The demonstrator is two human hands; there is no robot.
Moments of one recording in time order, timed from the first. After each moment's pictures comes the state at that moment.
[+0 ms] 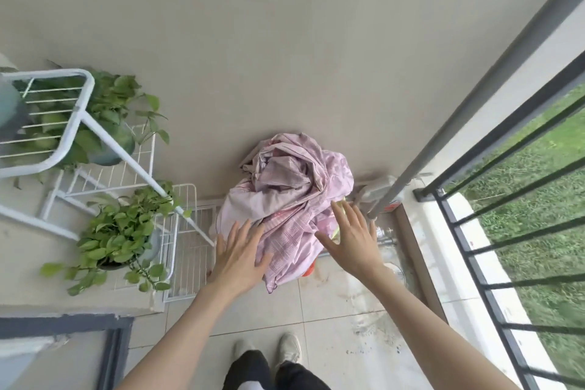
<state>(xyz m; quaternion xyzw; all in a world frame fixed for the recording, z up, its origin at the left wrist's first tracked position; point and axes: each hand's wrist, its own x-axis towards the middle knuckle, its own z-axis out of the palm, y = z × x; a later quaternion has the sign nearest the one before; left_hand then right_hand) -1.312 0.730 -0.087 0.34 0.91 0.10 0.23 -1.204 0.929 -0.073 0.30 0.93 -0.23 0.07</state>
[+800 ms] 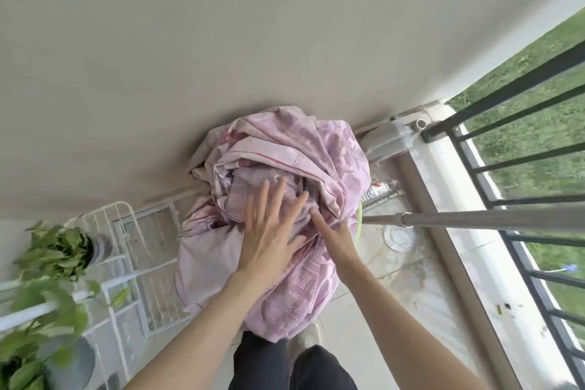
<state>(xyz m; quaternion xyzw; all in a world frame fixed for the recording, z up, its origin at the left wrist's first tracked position) -1.486 0.904 -0.269 0.51 0.83 0.12 0.17 -1.379 0.997 -0.284 0.63 0.47 -0.61 0.03</state>
